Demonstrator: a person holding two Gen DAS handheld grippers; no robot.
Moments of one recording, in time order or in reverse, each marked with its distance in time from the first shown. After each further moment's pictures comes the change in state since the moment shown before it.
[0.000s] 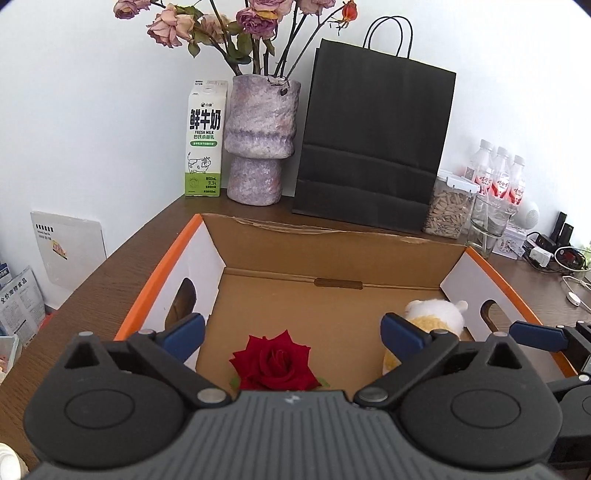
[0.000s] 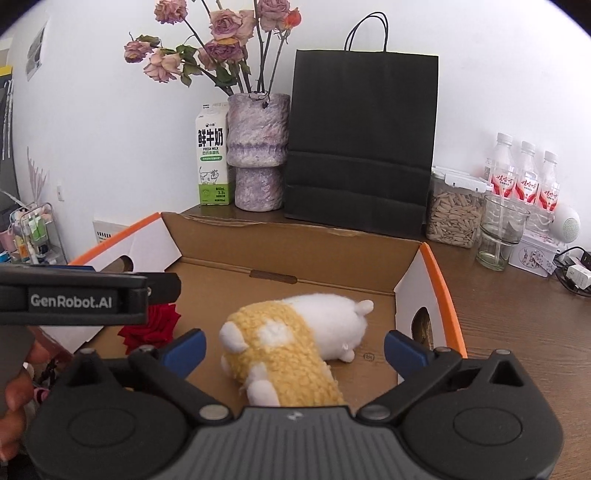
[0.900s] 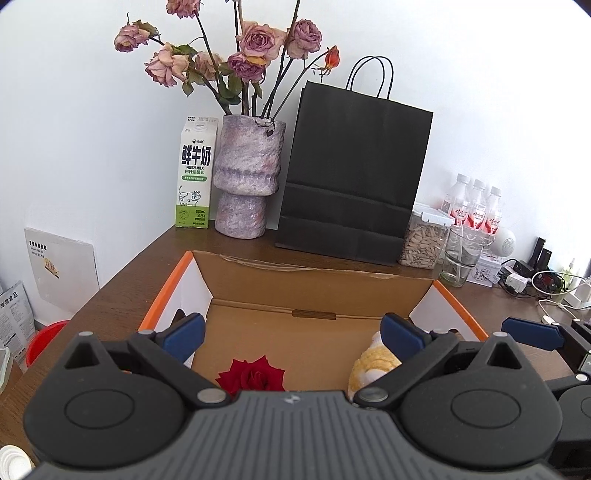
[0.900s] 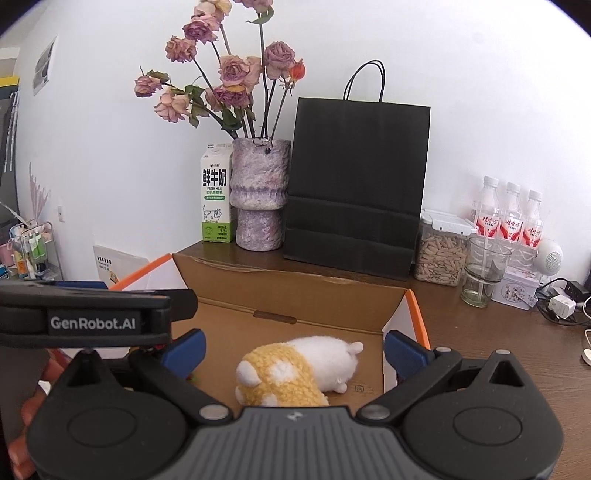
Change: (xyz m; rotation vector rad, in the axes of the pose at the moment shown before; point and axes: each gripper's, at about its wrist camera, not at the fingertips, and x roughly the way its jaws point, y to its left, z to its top) left arm -0.039 -0.009 0.015 -0.009 -0.097 -0.044; right arm -0.044 0.010 0.019 -0.020 -0.107 -0.028
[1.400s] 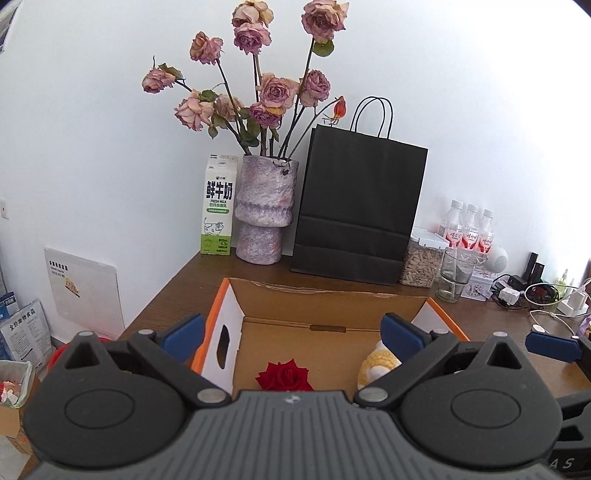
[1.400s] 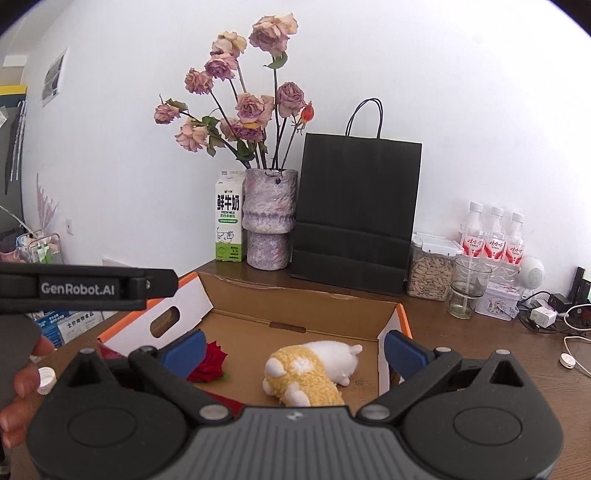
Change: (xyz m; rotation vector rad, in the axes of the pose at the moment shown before) left arm -0.079 0.019 0.008 0.013 -0.074 0.027; right arm -0.076 0.016 0.002 -0.009 -0.058 -0.010
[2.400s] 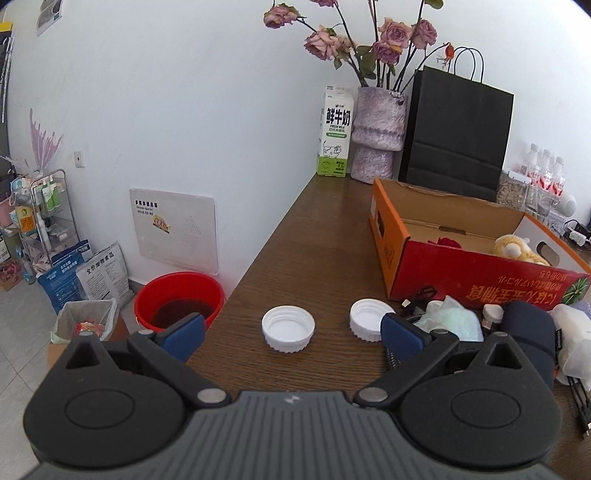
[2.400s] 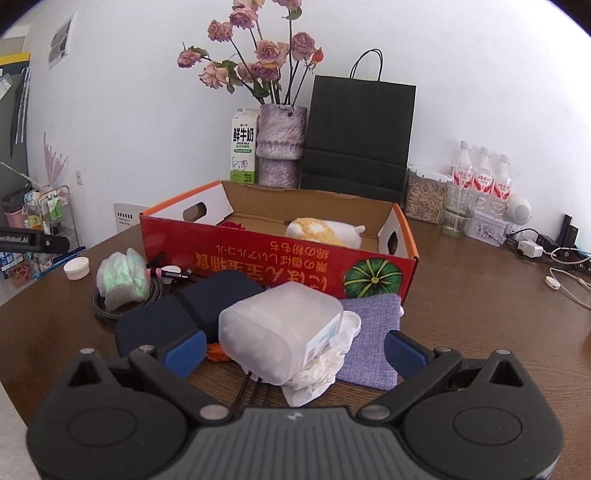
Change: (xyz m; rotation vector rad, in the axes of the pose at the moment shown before) left arm -0.061 0.134 -0.090 -0.022 0.169 0.208; right arm -0.070 0.029 -0.098 -0.007 0.158 0.001
